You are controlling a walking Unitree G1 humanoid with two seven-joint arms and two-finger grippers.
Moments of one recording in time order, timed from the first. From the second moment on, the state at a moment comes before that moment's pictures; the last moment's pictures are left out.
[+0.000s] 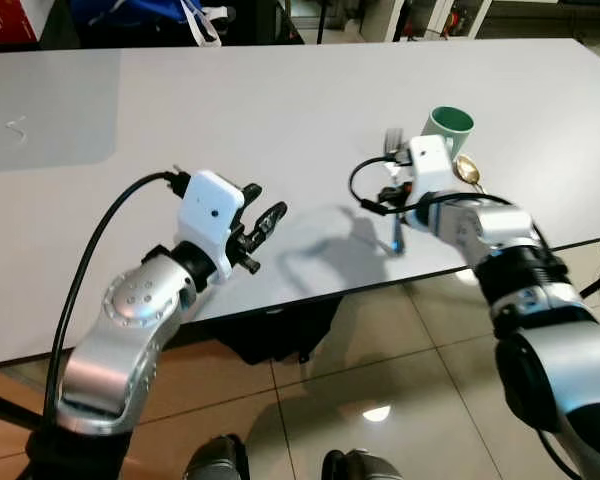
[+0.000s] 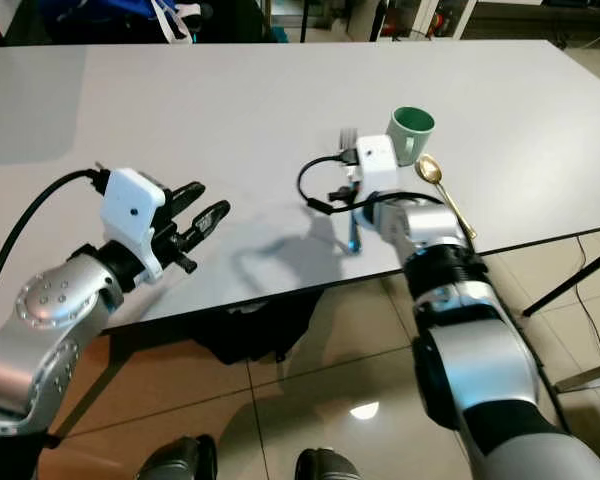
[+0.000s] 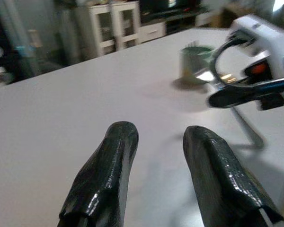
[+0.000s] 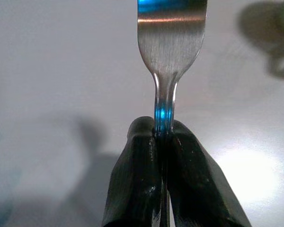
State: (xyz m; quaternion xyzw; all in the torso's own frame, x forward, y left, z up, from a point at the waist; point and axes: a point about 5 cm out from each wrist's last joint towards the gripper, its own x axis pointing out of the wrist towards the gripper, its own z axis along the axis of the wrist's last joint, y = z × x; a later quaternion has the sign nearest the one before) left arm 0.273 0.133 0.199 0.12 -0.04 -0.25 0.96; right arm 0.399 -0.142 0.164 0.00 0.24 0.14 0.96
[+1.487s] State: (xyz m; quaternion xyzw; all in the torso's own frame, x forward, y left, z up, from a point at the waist) left arm 0.233 0.135 0.168 0.15 0.08 -0.31 0.94; right arm 0.401 -0.069 0.163 0.03 0.21 0.19 0.96
